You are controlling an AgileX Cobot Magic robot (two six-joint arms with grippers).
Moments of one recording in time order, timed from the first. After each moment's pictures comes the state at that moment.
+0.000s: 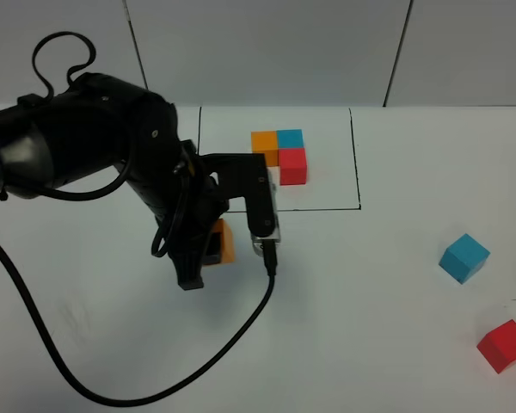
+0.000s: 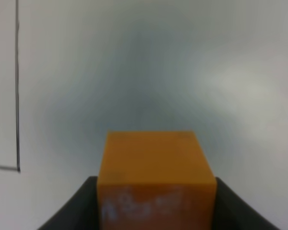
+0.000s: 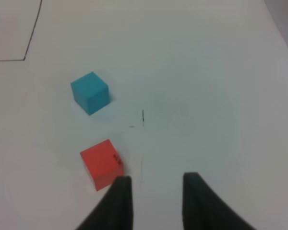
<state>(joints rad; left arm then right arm) -0.60 1.85 -1.38 -0.07 0.84 0.96 0.05 0.01 -0.51 -0.17 1.07 0.13</state>
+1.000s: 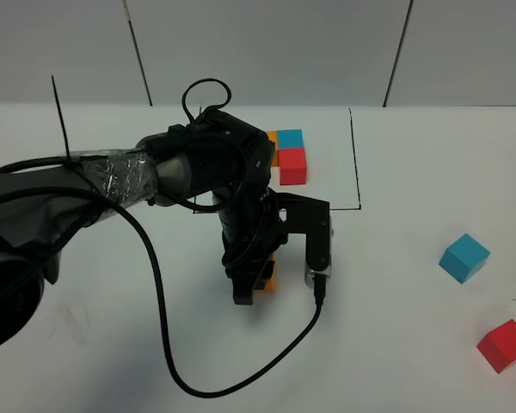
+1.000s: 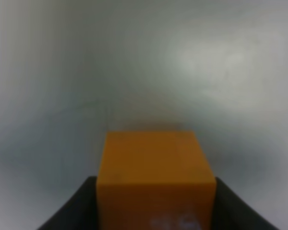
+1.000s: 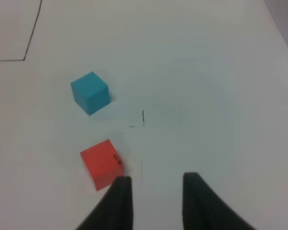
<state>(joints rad) -0.68 2.22 -1.63 -0.02 0.89 1.00 0.05 0.01 -0.51 -0.17 1.07 0.13</state>
